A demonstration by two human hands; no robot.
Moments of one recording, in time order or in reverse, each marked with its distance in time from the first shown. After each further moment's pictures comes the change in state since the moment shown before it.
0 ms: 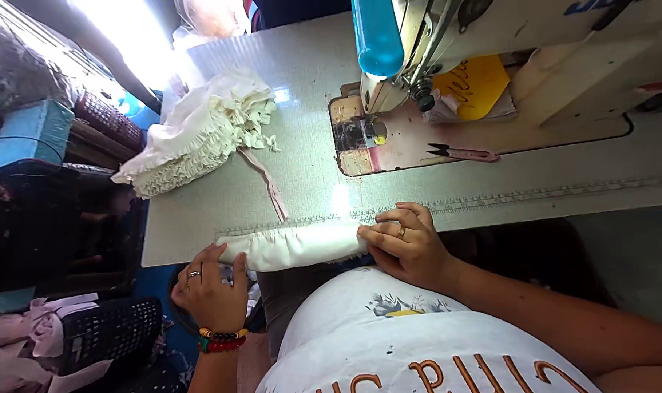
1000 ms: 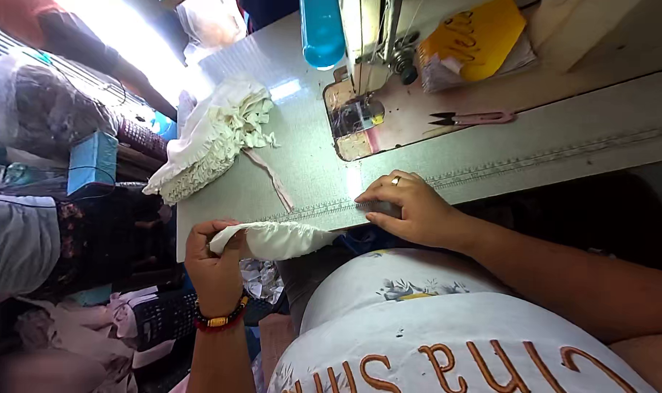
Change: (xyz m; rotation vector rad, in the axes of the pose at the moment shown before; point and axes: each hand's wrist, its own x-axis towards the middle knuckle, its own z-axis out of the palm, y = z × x) left_hand 0.058 0.036 -0.040 -1.014 -0.106 0.102; right_hand 0.035 0.008 -0.016 0.402 -0.158 0.293
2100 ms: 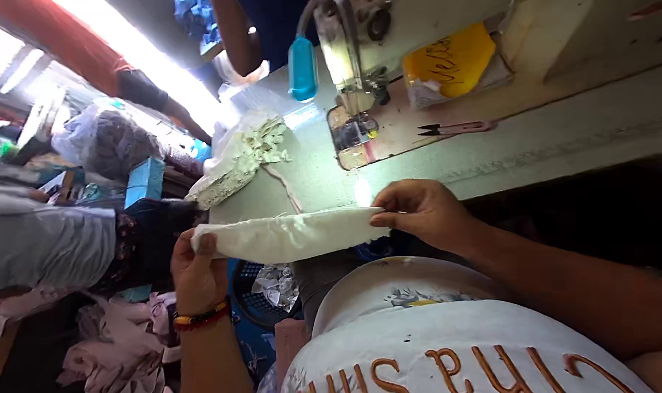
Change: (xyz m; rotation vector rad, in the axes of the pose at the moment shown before) left_hand -0.001 0.047 -0.037 -0.304 0.063 -0.158; right_hand -0.019 -0.034 -0.030 0.689 0.129 -0.006
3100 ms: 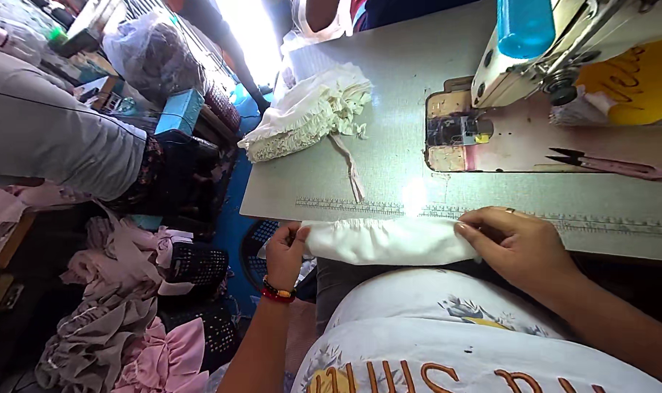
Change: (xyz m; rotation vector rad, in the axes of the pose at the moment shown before) left_hand -0.049 -0.093 -0.008 0.514 0.162 -0.216; right_hand 0.001 0.033 0.008 -0.750 0.005 0.084
